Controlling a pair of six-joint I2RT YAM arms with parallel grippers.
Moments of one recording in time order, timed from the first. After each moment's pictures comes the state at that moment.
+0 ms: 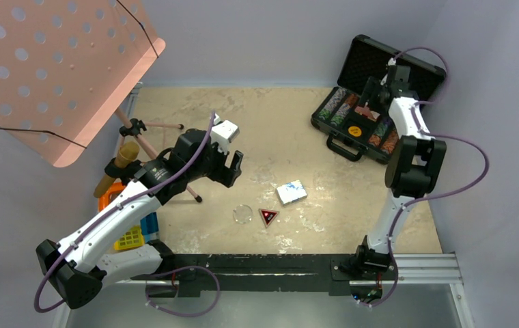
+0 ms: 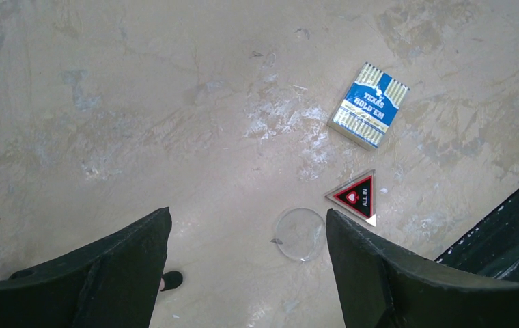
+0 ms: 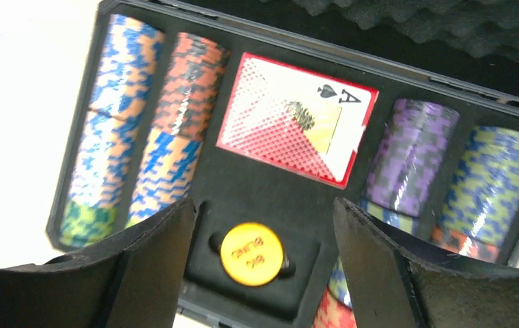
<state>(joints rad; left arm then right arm) -0.69 1.06 1.07 -0.62 -0.04 -0.09 -0.18 2.08 1.80 -0.49 -0.01 0.22</state>
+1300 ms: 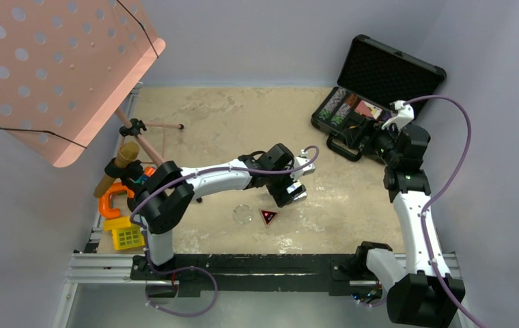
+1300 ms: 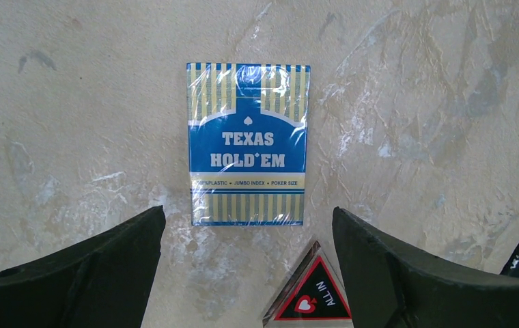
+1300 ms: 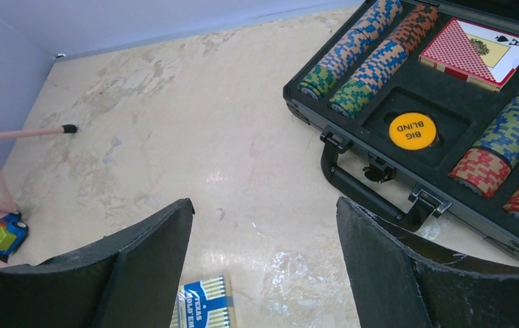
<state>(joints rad) -0.94 1.85 1.27 -0.34 0.15 0.14 -0.13 0.95 0.82 -0.13 -0.39 0.29</state>
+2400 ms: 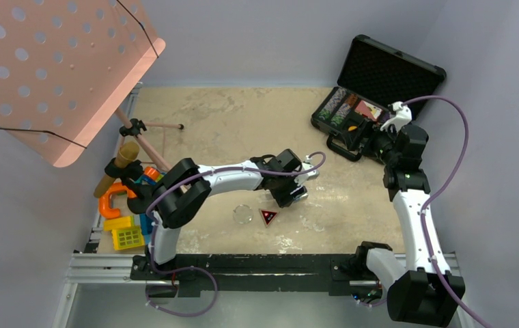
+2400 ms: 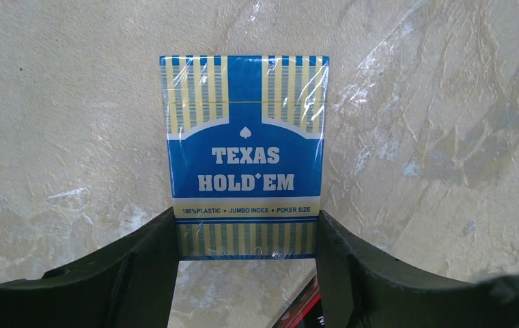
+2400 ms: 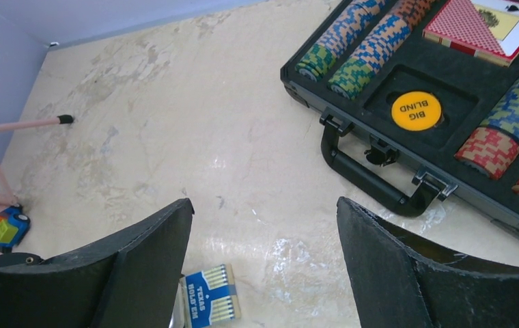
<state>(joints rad) -0.97 1.98 1.34 -0.38 0.11 0.12 -0.13 0.96 0.82 -0.15 -0.39 0.29</state>
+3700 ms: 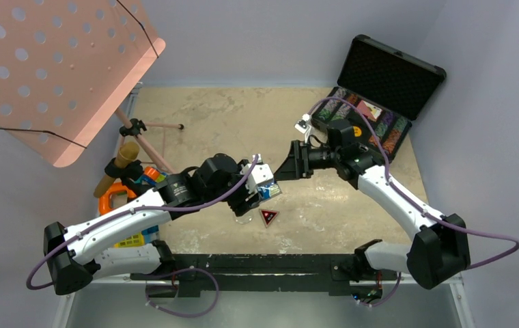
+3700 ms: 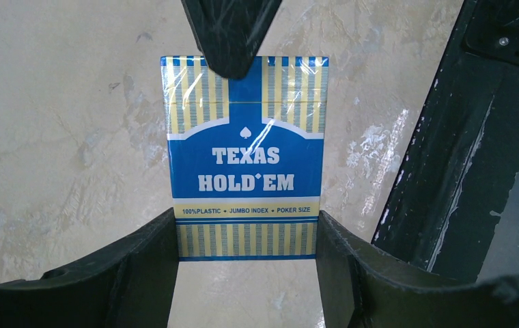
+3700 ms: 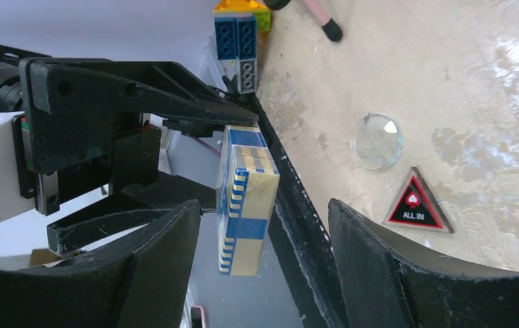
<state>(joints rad) -0.98 1.08 0.98 -0.54 0.09 0.17 0.42 1.24 0.91 -0.23 -0.93 0.58</state>
